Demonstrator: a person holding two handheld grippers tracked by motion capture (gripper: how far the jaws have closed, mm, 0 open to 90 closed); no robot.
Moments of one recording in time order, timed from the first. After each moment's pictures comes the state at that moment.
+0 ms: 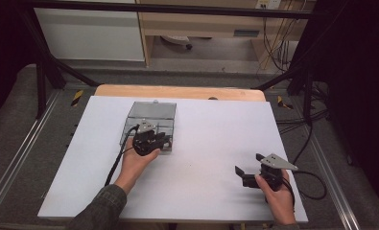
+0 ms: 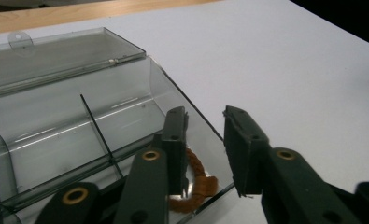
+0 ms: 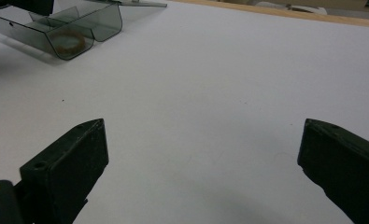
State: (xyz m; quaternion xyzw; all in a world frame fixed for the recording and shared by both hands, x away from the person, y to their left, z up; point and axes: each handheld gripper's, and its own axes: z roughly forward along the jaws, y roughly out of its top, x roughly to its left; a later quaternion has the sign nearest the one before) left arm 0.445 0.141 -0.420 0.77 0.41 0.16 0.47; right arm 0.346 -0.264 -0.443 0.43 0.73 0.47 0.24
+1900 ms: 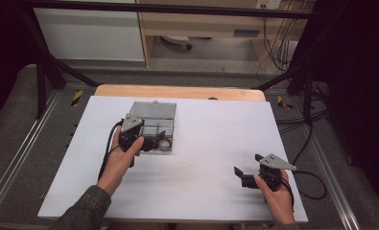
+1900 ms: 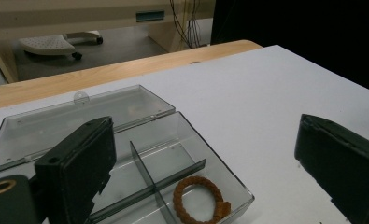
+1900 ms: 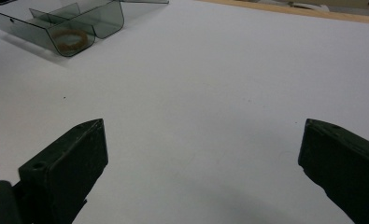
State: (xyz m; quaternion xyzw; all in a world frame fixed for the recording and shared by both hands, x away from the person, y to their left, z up) left arm 0.429 0.170 -0.379 0.73 0.40 0.22 0.52; right arm 0.346 -0.262 -0.444 0.43 0.73 0.47 0.24
